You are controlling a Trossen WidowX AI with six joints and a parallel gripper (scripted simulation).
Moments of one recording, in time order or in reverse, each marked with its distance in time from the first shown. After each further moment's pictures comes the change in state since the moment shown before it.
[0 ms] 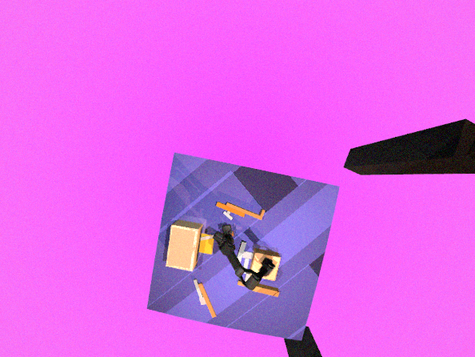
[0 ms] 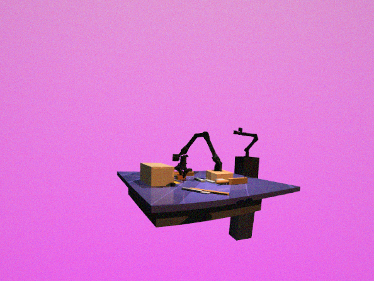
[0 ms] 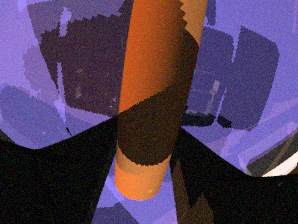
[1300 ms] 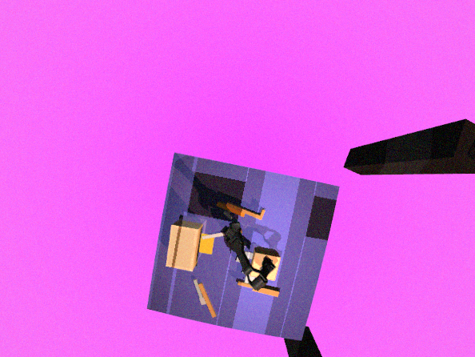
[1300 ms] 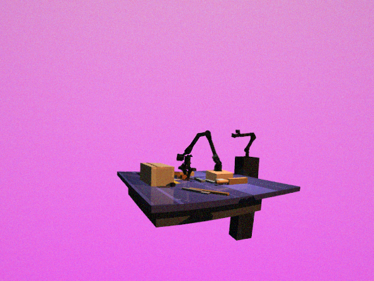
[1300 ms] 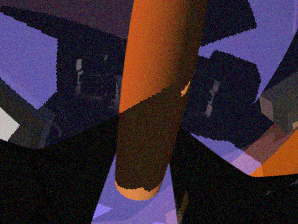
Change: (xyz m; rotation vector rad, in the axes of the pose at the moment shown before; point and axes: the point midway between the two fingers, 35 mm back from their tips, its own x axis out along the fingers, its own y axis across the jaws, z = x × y) arm 0.000 -0.006 -0.066 0.000 0.005 0.000
